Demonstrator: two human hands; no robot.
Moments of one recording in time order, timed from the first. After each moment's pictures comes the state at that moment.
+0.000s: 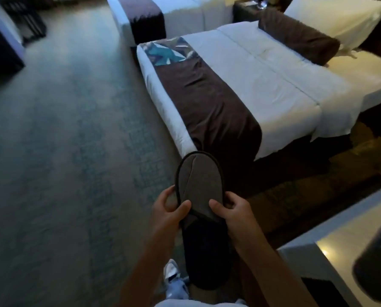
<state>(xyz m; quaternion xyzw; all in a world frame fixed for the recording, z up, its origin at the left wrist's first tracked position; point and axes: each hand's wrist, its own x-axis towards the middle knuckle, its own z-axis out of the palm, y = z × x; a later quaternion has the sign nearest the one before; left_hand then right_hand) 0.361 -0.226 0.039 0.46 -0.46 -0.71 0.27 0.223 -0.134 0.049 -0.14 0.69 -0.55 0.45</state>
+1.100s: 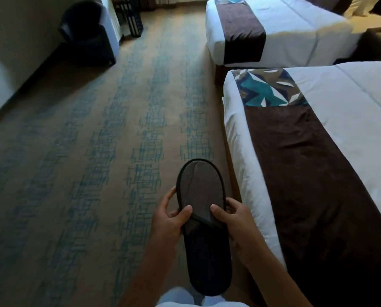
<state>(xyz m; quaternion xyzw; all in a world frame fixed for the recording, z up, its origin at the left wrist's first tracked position) 0.358 -0.735 0.025 0.52 -0.32 -0.66 0.43 0.200 -0.699 0.040 -0.27 0.61 -0.47 0.57</state>
